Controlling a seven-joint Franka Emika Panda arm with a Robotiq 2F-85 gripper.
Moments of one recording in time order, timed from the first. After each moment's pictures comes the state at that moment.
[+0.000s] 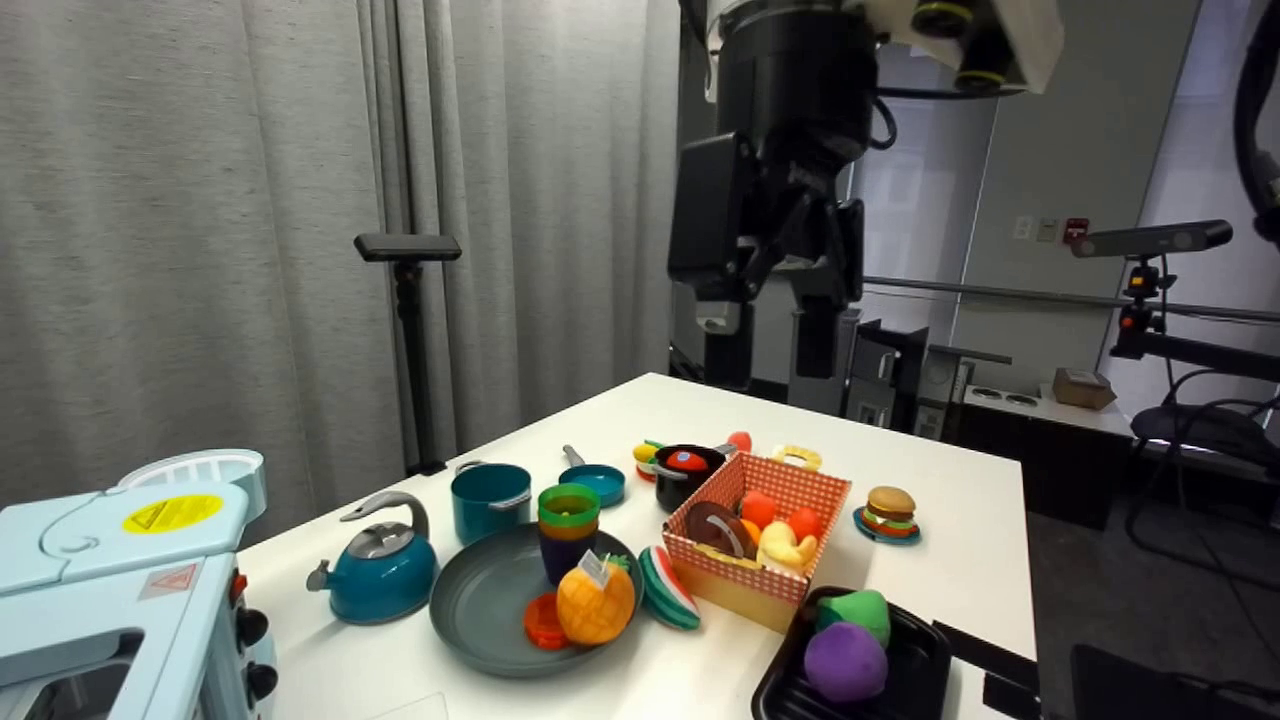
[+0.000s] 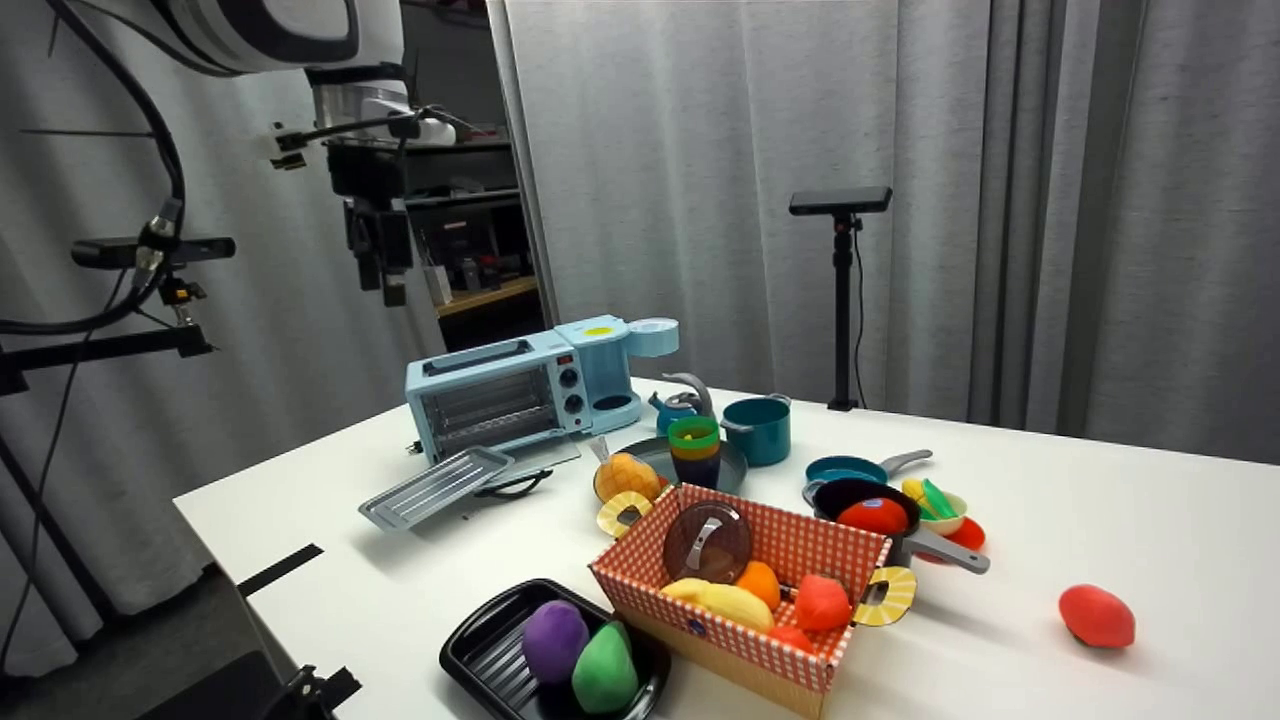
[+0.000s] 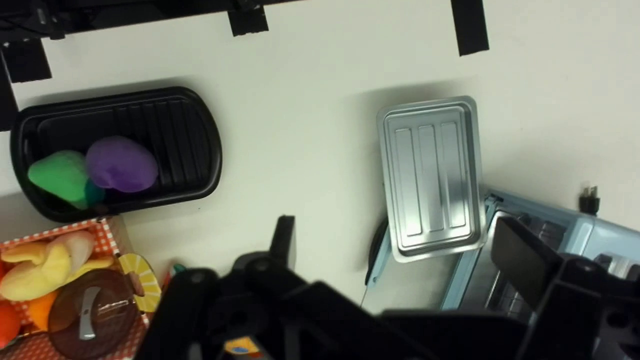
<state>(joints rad) 0.10 -0.28 0.15 -2.13 0.23 1.79 0.33</state>
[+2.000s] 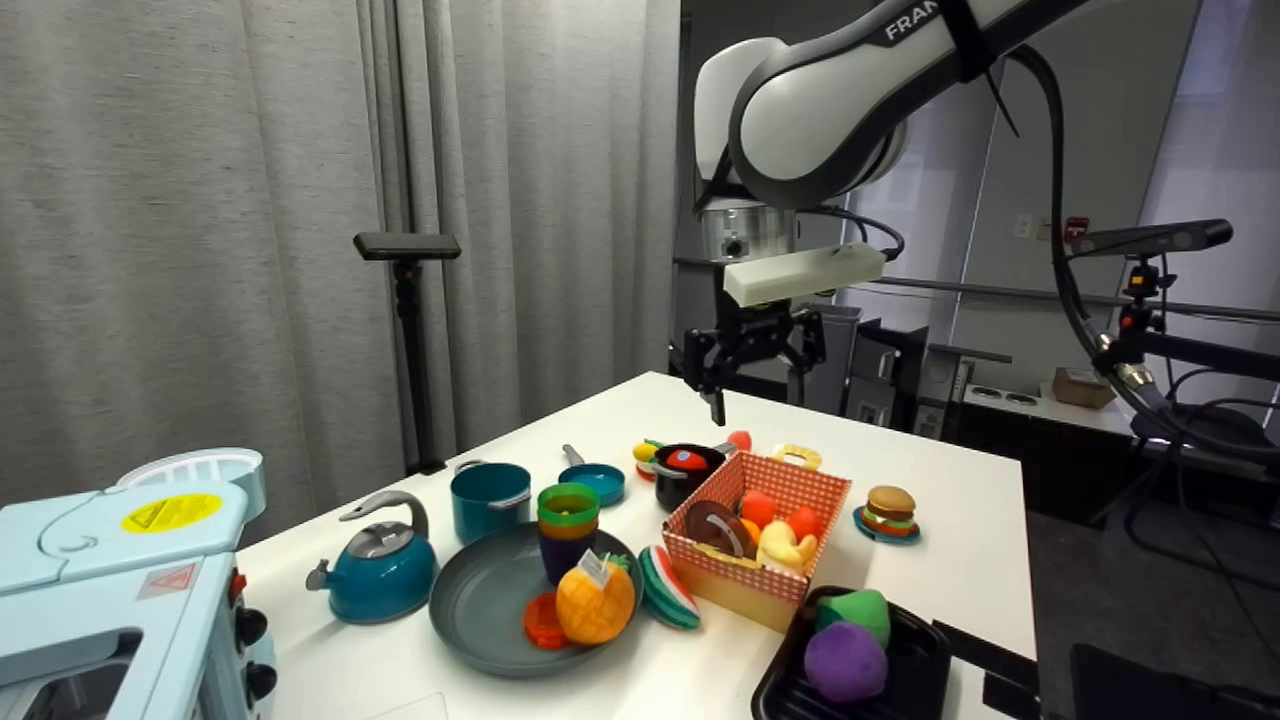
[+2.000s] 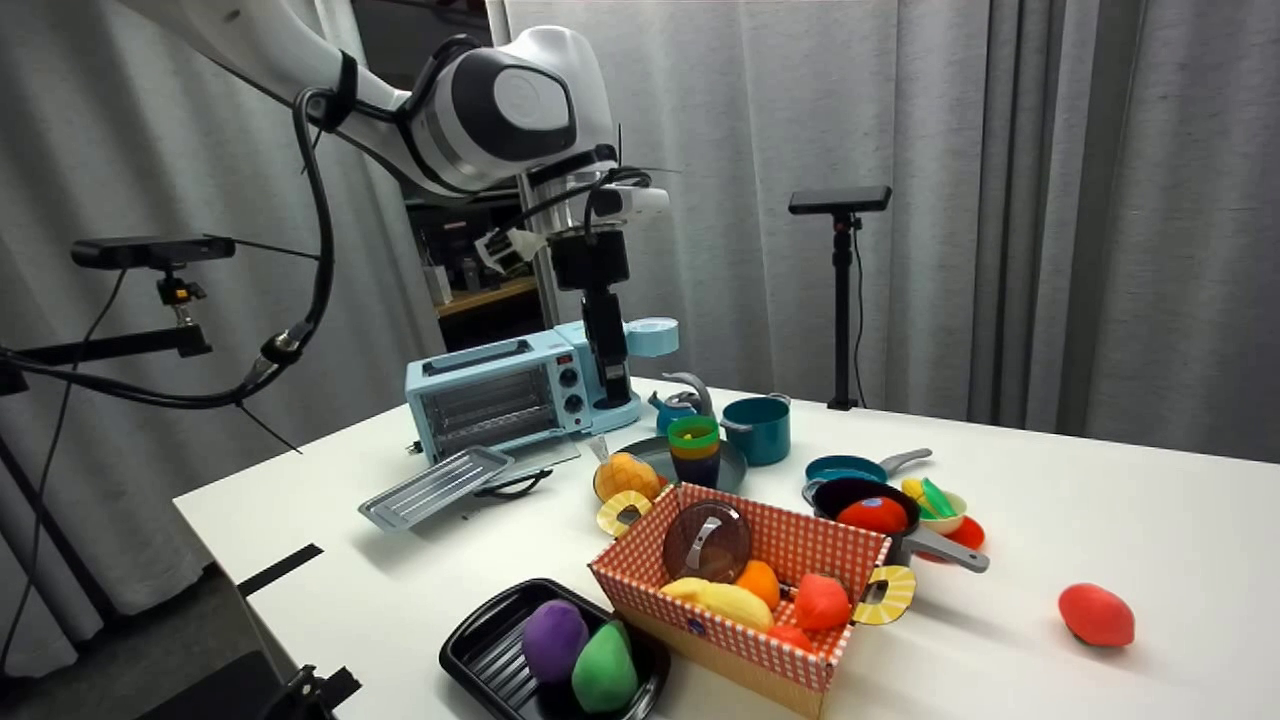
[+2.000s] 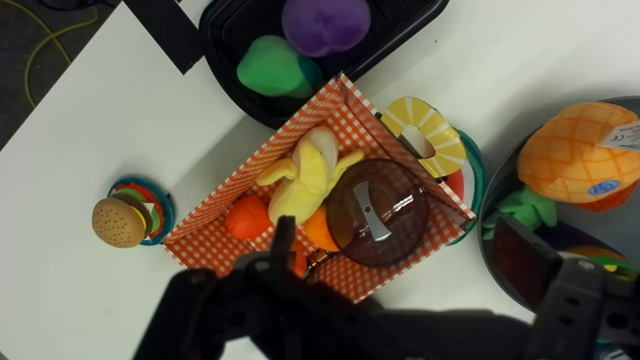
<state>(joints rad) -0.04 0.06 -0.06 -2.06 -0.15 2.04 0.64</state>
